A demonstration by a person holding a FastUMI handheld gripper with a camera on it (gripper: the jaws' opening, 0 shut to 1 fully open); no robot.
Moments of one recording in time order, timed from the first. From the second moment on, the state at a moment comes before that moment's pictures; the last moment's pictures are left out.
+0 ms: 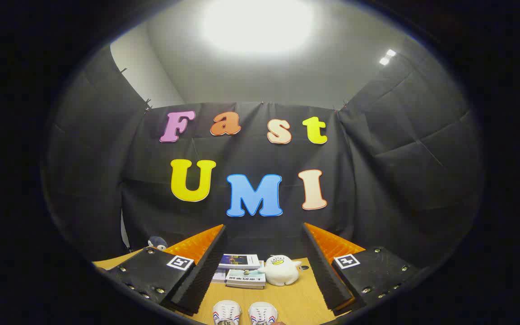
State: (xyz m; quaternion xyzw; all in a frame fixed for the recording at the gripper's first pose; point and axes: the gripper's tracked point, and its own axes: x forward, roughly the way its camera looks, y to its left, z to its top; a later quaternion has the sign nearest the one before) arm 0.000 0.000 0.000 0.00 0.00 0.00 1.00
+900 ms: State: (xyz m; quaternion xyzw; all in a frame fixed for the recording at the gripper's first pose) arm -0.010 0.023 -0.017 0.00 0.02 0.02 1.00
